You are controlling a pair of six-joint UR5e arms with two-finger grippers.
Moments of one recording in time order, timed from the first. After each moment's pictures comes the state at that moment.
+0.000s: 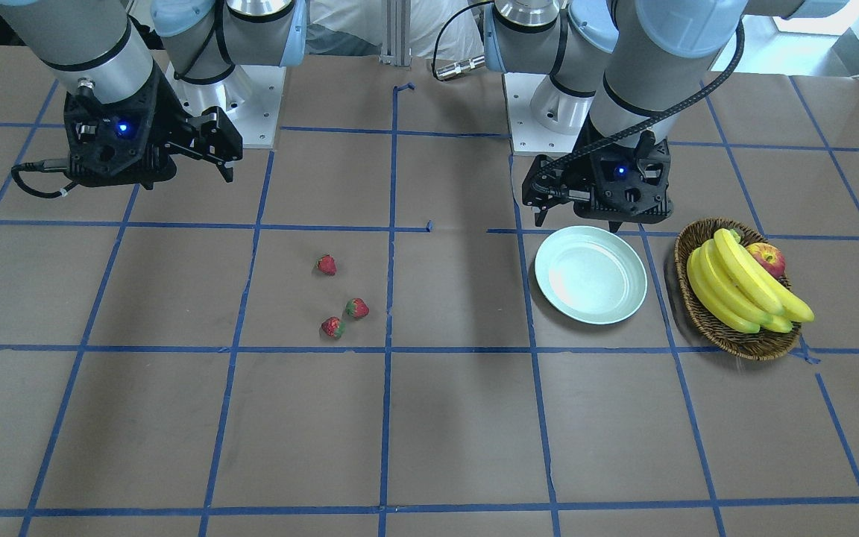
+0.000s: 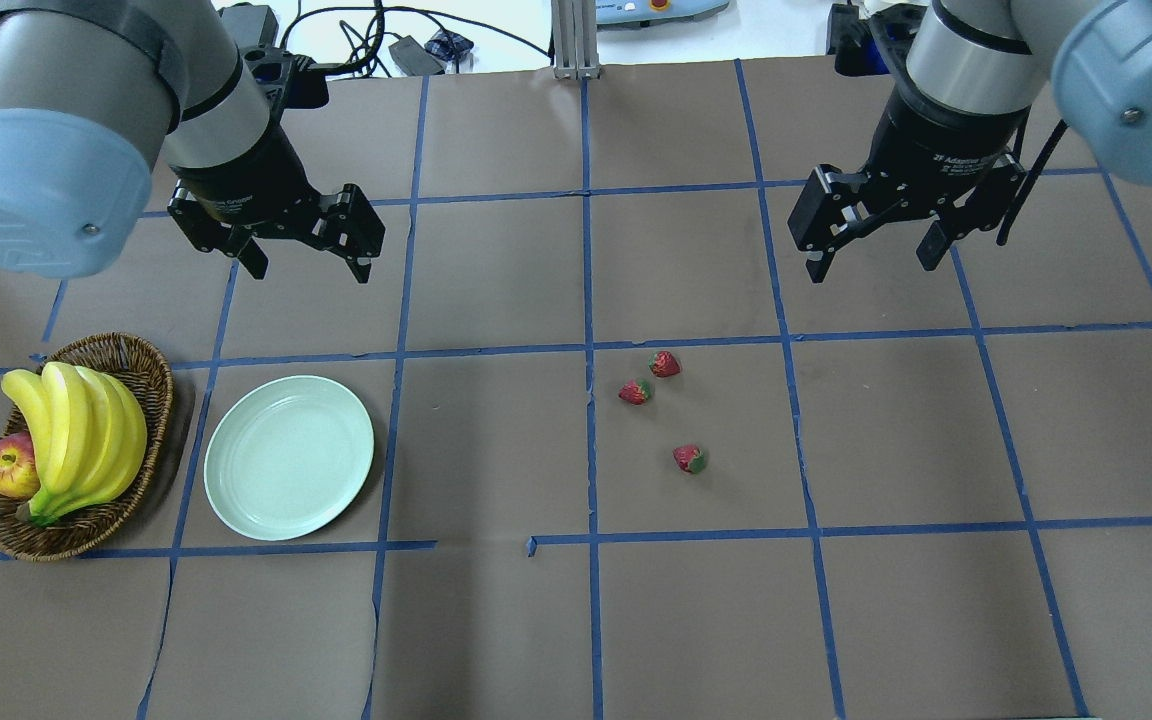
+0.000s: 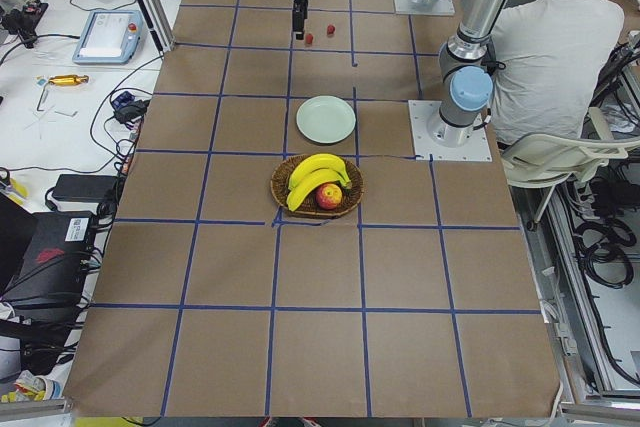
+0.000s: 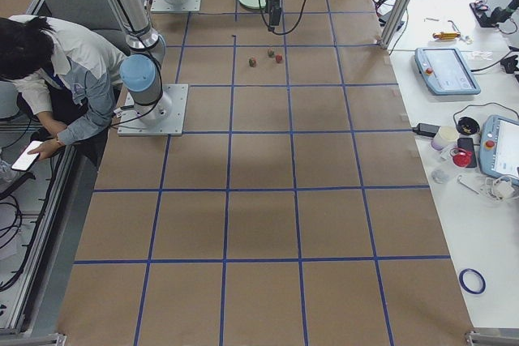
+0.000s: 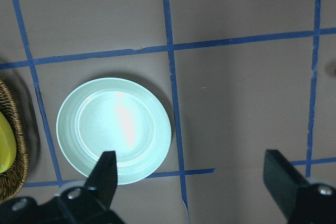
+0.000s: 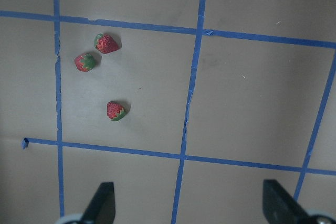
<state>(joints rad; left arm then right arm) -1.61 -1.61 -1.64 -1.48 1.59 0.04 1.57 -1.56 1.58 -1.46 -1.53 -0.11</state>
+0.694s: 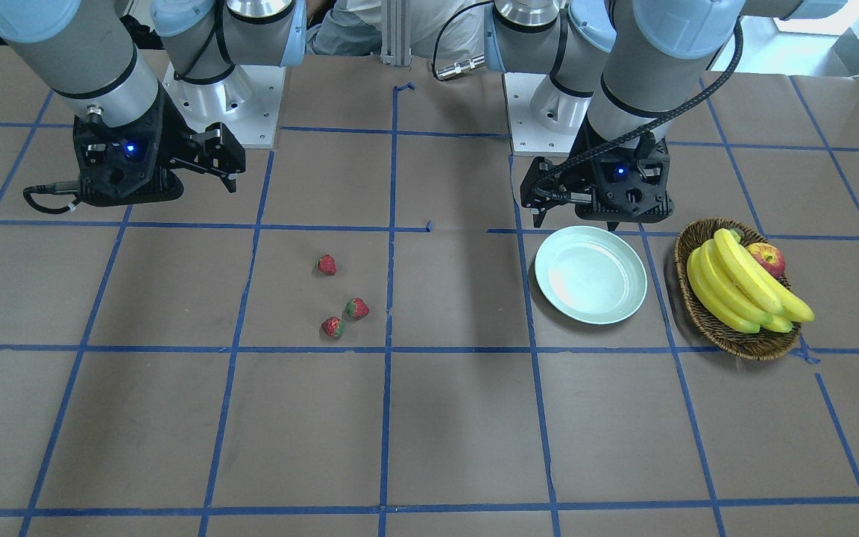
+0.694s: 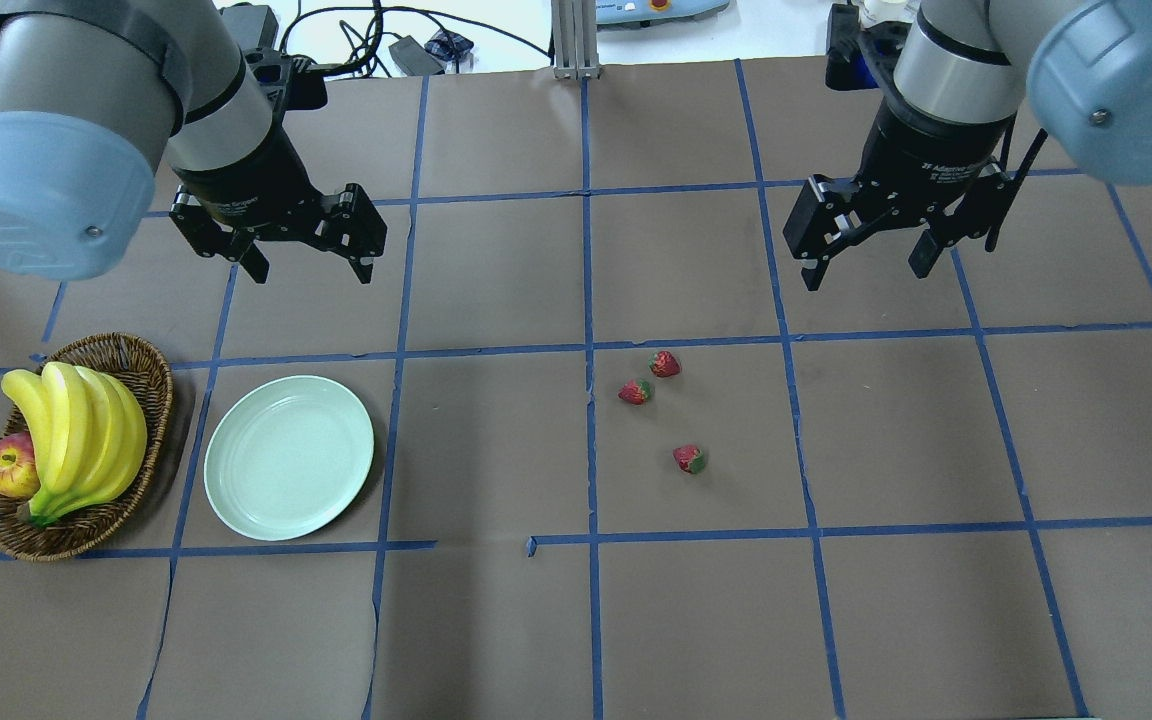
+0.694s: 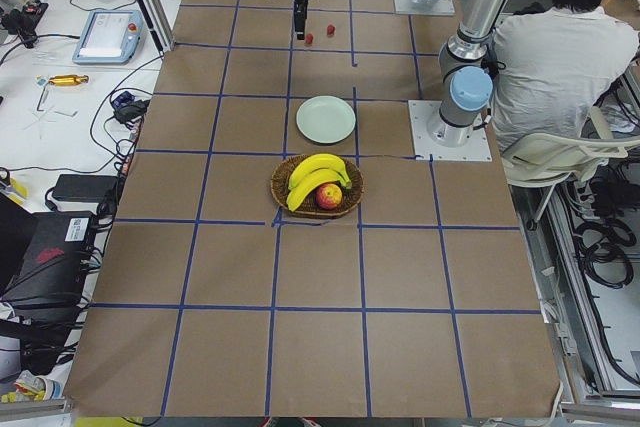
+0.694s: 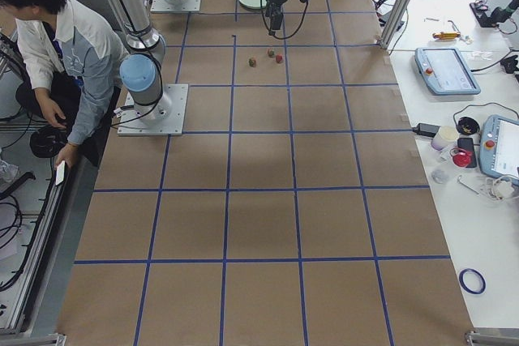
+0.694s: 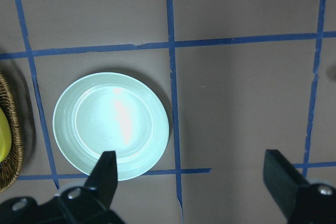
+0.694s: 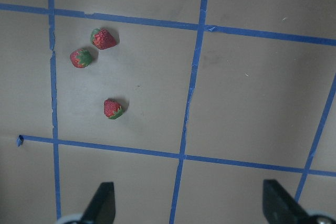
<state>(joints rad) -1.61 -1.61 -1.64 -1.48 1.59 0.00 1.57 -1.53 1.58 -1.46 -1.54 -0.13</state>
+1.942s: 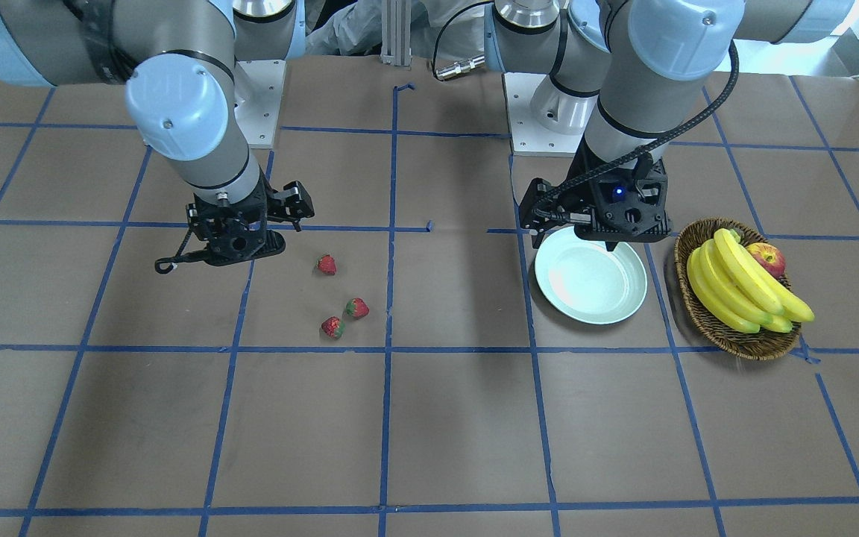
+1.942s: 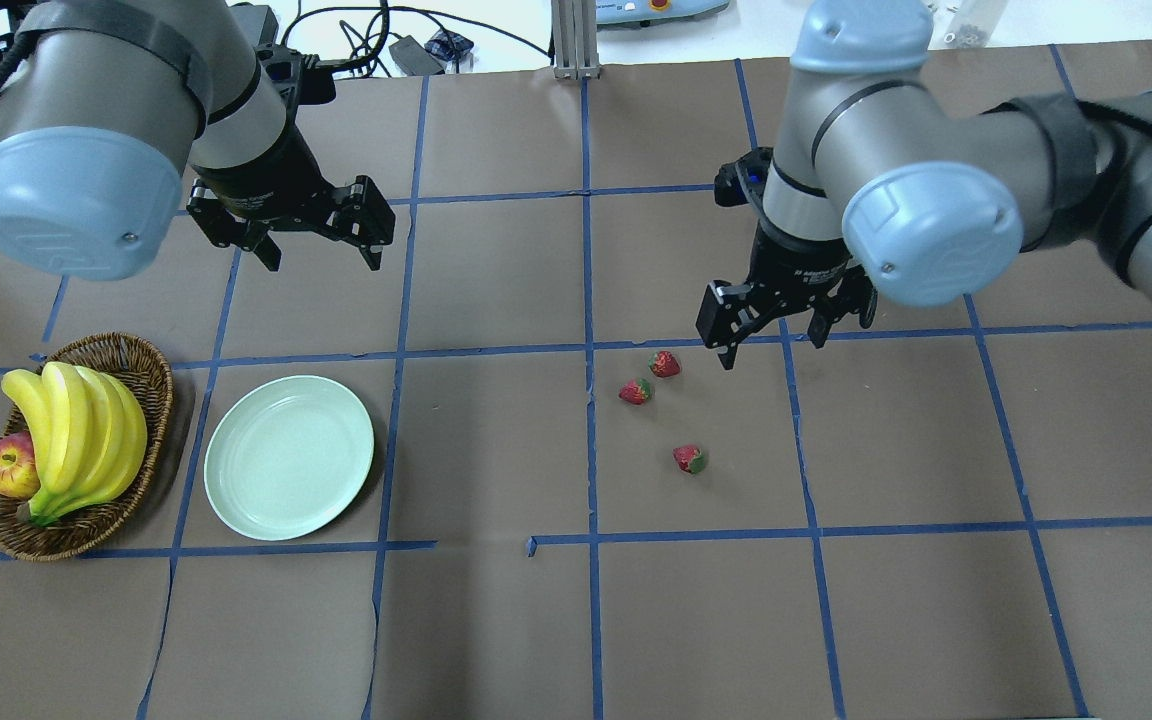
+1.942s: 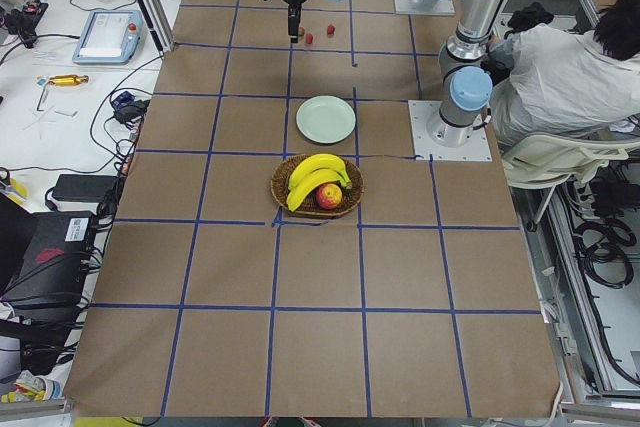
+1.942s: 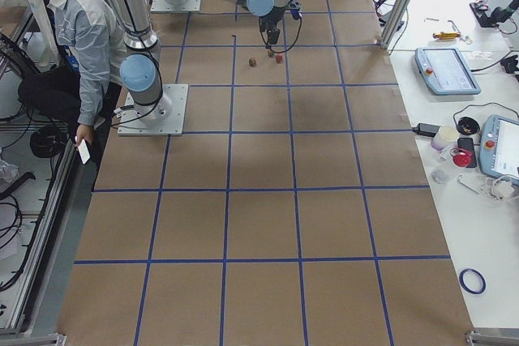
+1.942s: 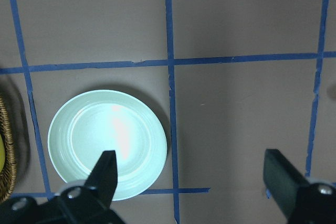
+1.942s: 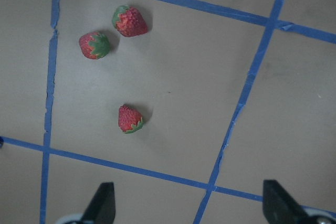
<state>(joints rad) -1.61 -1.64 -1.66 -1.38 1.58 -0.01 1.70 -1.43 1.80 -1.73 -1.54 -0.13</state>
